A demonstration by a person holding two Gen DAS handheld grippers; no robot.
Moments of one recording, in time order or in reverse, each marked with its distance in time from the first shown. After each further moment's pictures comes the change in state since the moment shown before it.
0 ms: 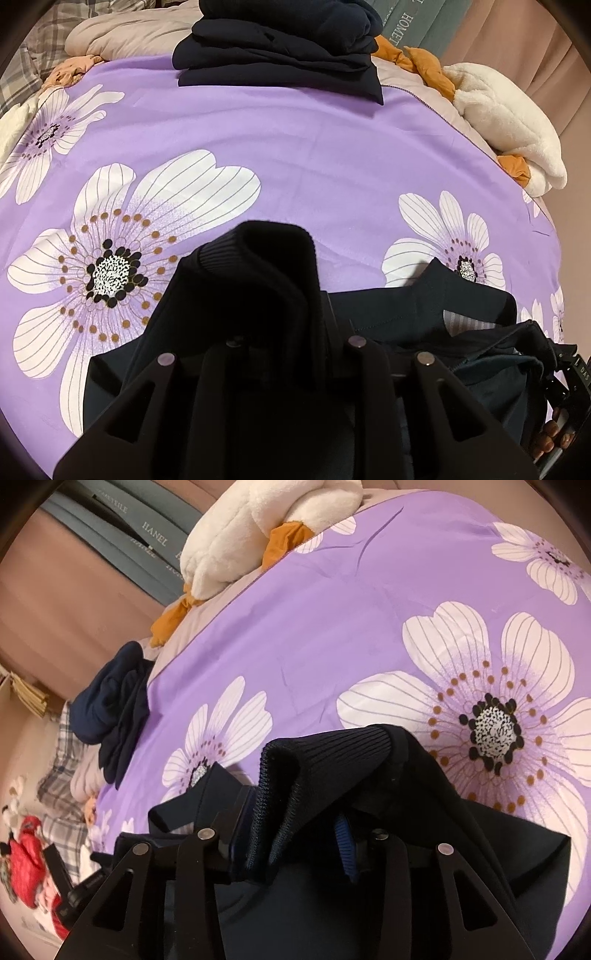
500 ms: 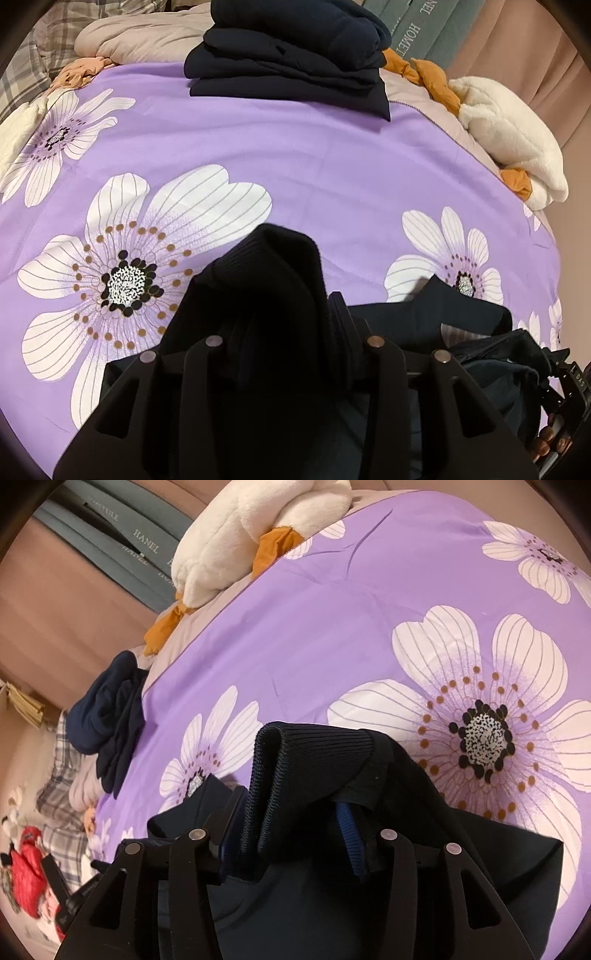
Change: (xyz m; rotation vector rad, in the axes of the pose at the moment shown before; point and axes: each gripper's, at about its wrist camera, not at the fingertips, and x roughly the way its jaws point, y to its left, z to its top) left arm -0.011 0.007 0.010 -0.031 -0.024 0.004; right arm -0.001 -0.003 0.006 0.027 -0.006 -0.015
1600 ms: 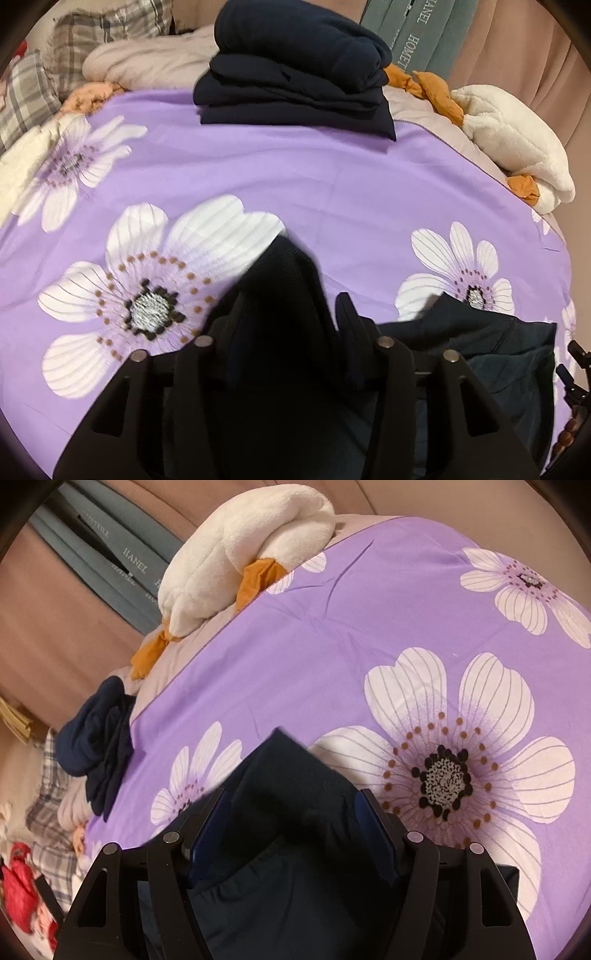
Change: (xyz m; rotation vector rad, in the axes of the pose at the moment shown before) left arm -0.011 -0.001 0.006 0.050 -0.102 0.092; right arm -0.017 -0.005 0.020 0.006 -0.072 -0.068
